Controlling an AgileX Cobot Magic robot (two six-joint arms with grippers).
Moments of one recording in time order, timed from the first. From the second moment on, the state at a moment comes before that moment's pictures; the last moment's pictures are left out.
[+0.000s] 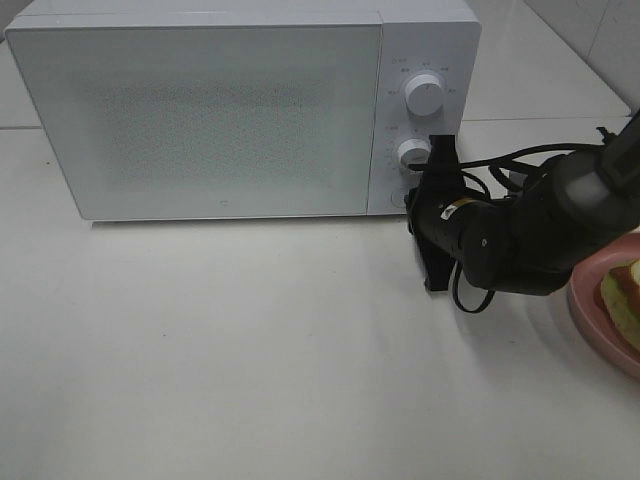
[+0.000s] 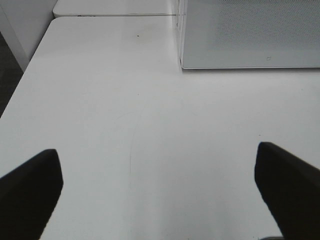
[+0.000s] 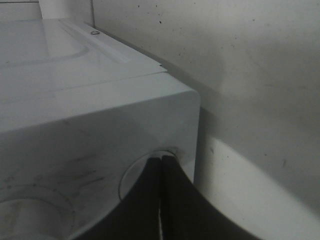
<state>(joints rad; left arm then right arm) 0.05 0.00 -0.50 -0.06 1.04 0.05 0.48 2.10 -0.82 0.50 -0.81 1.38</state>
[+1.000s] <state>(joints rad) 0.05 0.00 -0.50 -0.06 1.04 0.05 0.49 2.13 -0.84 0.48 -0.88 1.38</state>
